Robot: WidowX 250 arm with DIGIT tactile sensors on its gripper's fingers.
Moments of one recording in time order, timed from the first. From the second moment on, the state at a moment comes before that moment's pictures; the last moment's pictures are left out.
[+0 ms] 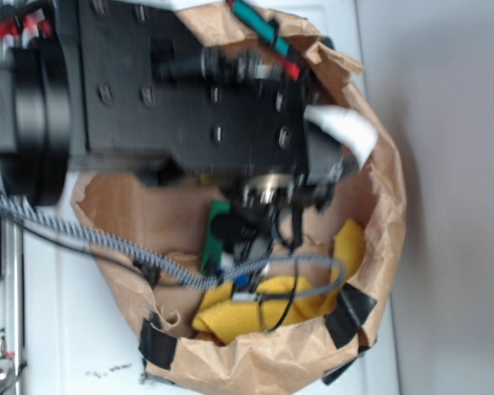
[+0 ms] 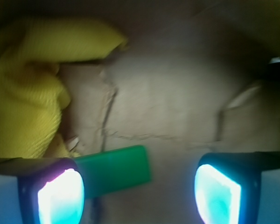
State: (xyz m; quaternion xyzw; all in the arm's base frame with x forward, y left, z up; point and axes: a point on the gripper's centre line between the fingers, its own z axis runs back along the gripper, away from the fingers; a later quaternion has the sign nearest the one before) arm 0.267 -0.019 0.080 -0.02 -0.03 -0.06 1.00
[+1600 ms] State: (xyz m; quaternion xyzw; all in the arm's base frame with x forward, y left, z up) arm 0.302 -0.063 0.031 -0.05 -0.05 0.02 1.00
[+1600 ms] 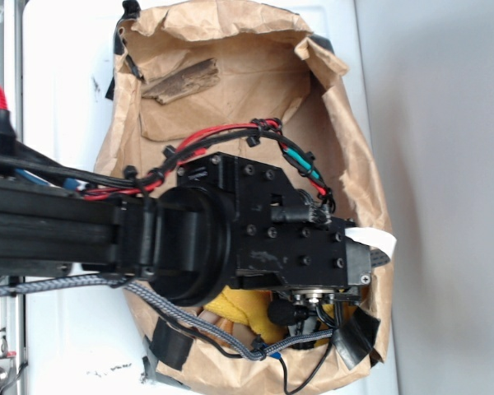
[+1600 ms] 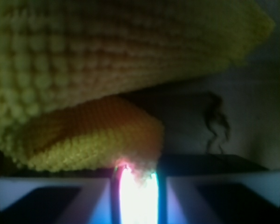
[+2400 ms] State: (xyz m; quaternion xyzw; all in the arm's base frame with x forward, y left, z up) arm 0.293 0.017 0.136 -0.04 -0.05 0.10 0.99
